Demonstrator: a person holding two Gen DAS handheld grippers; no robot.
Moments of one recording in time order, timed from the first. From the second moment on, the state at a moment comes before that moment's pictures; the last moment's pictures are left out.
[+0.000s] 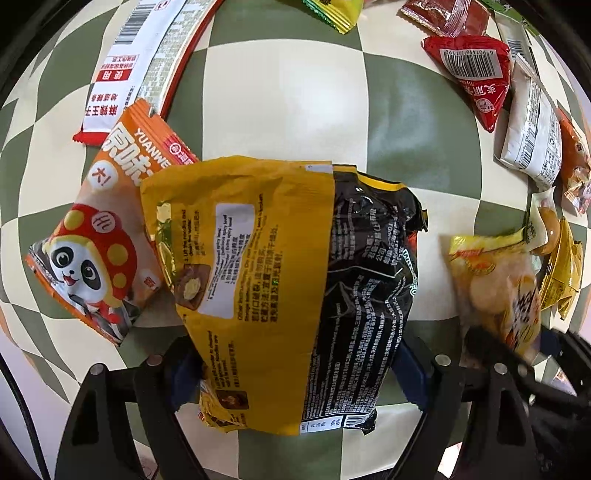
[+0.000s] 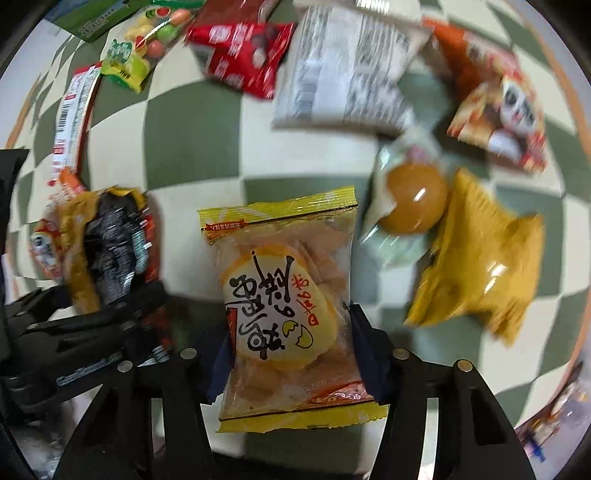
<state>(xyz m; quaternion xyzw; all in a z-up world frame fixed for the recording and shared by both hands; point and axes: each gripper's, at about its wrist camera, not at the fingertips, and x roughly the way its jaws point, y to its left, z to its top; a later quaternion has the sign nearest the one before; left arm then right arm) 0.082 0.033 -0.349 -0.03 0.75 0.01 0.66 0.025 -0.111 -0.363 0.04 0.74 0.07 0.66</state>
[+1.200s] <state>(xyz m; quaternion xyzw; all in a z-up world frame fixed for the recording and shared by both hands) 0.110 0.042 -0.147 -0.10 0.62 -0.11 0.77 0.026 -0.135 -0.167 0.14 0.58 0.09 0.80</state>
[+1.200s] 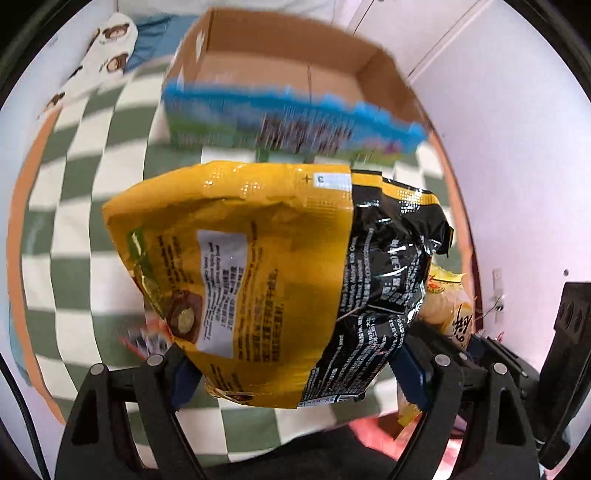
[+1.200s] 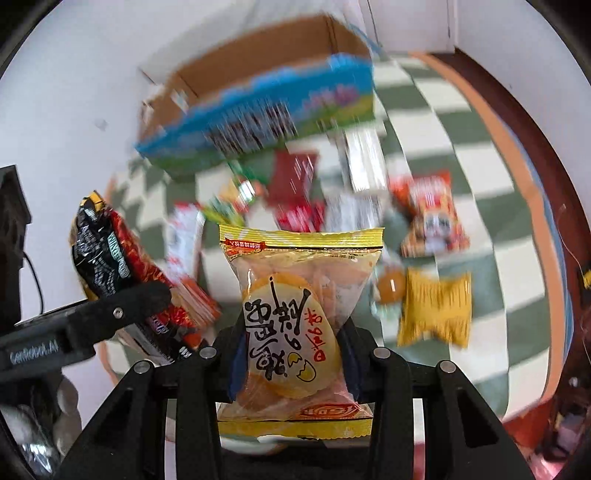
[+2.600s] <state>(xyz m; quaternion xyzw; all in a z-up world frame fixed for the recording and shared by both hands) 0.476 0.043 -0.255 -0.09 0.71 -0.03 0.70 0.452 -0.098 -0.261 0.07 0.60 0.16 0.78</state>
